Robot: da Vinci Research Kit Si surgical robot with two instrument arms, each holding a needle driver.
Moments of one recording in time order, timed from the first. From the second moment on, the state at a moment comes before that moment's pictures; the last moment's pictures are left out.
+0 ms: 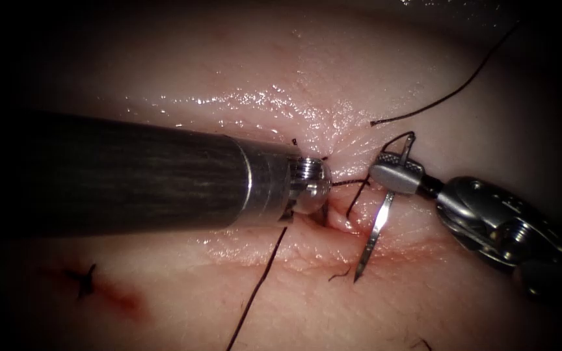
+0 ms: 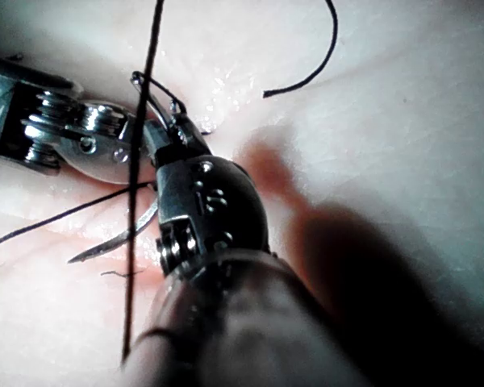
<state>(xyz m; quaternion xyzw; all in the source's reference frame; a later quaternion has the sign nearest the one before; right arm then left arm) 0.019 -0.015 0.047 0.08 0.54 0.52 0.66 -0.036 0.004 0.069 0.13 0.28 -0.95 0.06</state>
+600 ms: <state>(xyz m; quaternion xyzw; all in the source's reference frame) 0.021 -0.016 0.050 -0.09 0.54 0.44 0.71 -0.035 0.003 0.069 0.14 0.29 -0.94 0.08</state>
